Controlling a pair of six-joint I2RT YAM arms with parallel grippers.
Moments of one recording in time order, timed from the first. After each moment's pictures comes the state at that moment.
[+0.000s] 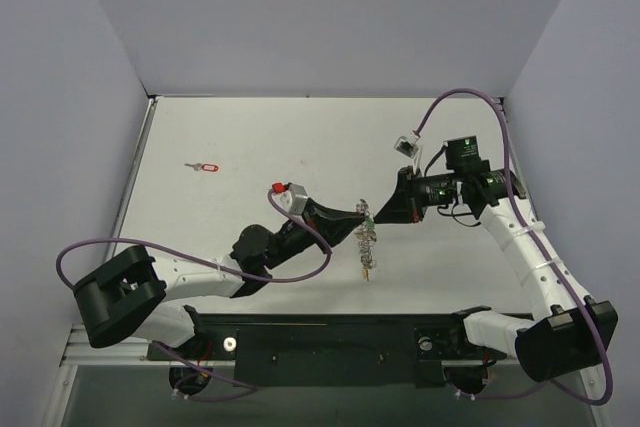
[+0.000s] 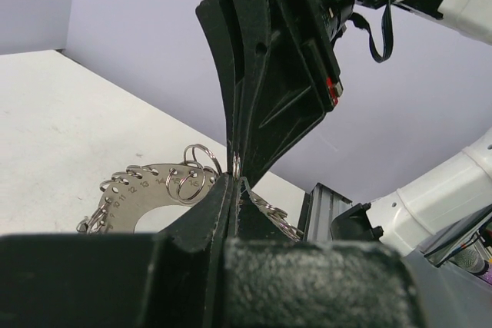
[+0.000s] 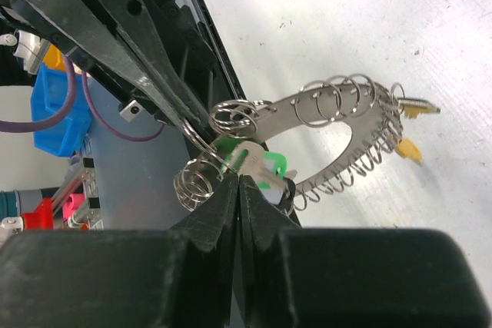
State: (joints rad) left arm -1.02 1.37 0.49 1.24 0.09 -0.51; right arm 0.25 1.18 1.10 -0.82 -1.05 -0.08
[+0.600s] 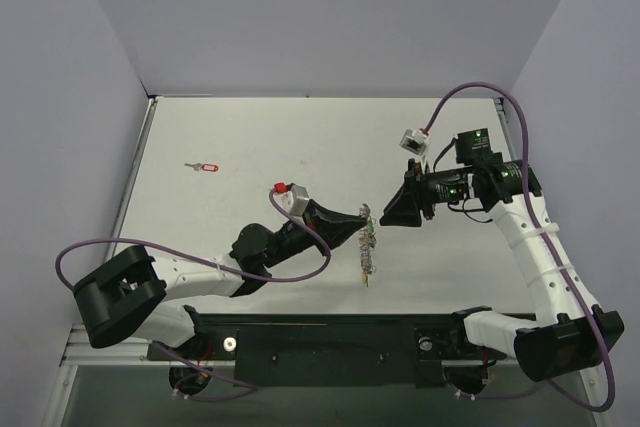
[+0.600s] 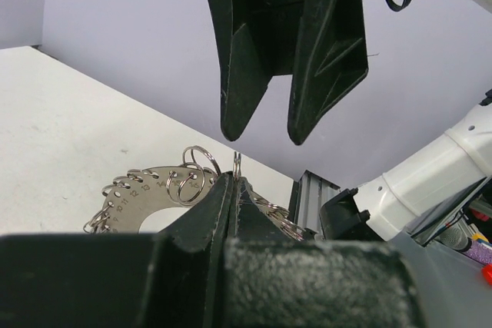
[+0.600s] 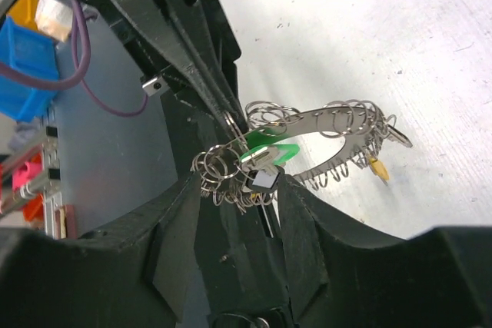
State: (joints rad) left arm -1.01 1.37 0.49 1.24 0.16 -0.51; right arm 0.22 1.18 1.23 -1.00 -1.06 -0.30
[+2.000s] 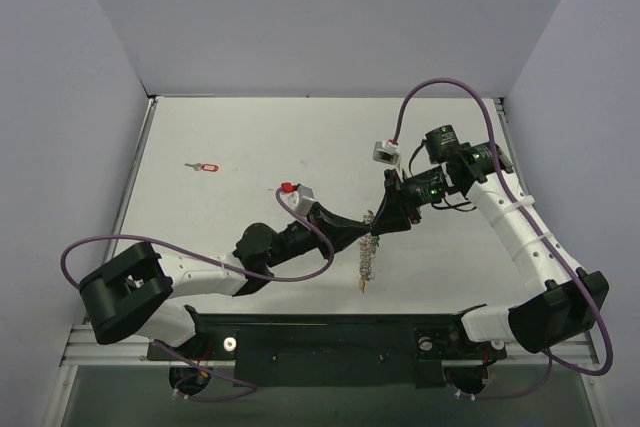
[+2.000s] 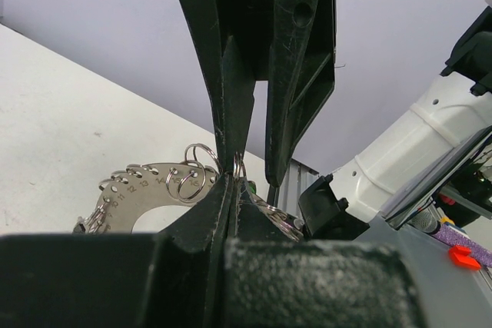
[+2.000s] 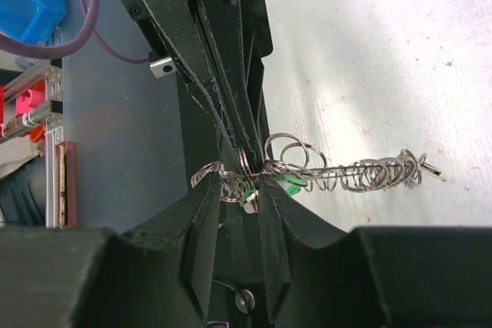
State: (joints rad) left arm -1.01 1.41 0.50 1.24 0.22 -0.57; right arm 0.35 1.33 1.33 -1.22 -1.05 -0.57
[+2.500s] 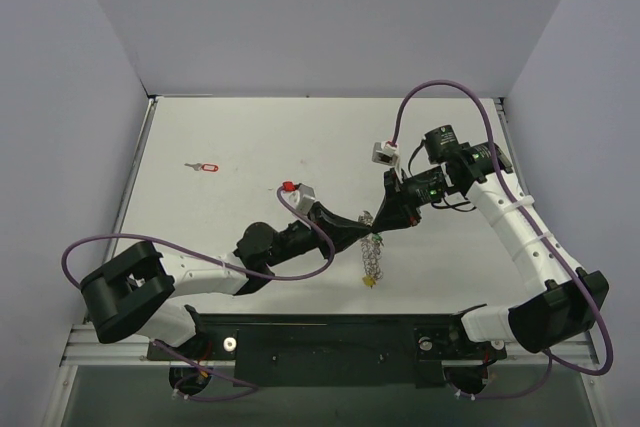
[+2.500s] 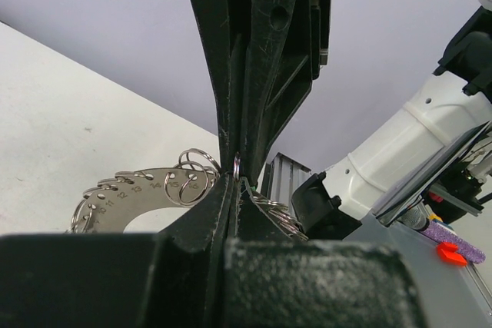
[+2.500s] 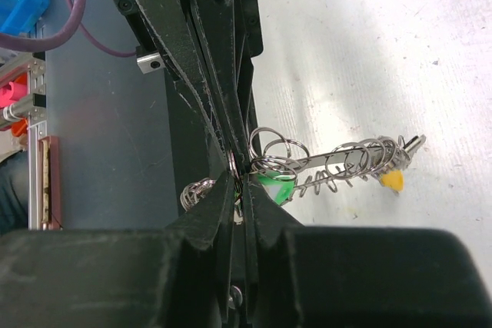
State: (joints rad) left arm -1.01 1.42 0.51 1.24 0.24 -0.60; right arm 0.36 1.33 1.33 -1.21 -1.02 -0.60
